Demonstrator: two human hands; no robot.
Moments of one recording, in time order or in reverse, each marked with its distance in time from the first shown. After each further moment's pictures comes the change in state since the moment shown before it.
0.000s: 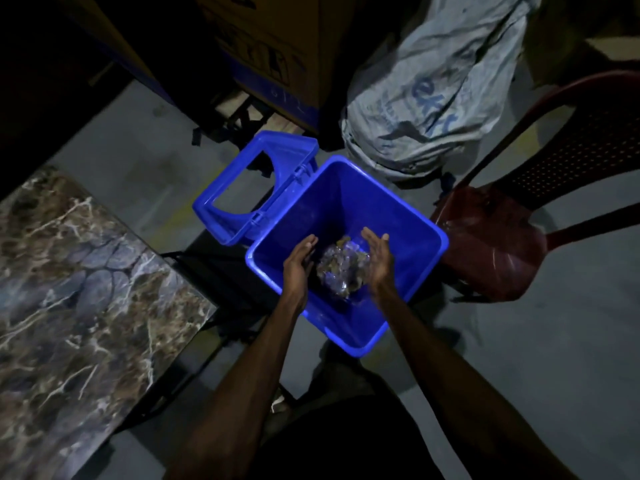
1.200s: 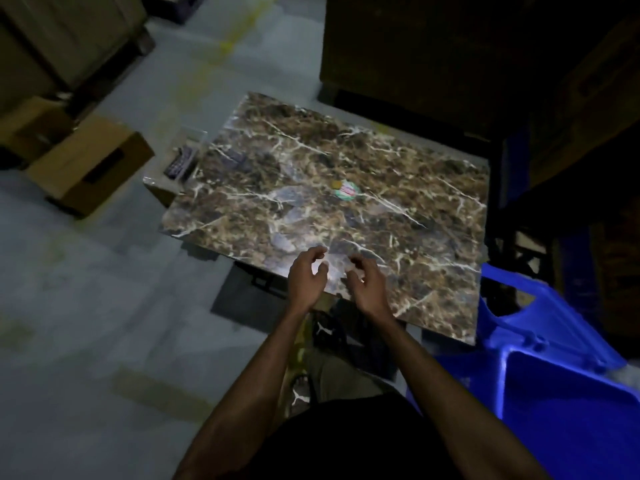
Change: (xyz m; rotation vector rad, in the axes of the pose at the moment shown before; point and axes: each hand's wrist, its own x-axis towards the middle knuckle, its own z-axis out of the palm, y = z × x) left_hand -0.301 -0.054 -0.534 0.102 1.047 0.486; right_hand -0.351 0.296 0.390 -1.083 -1.211 -0.664
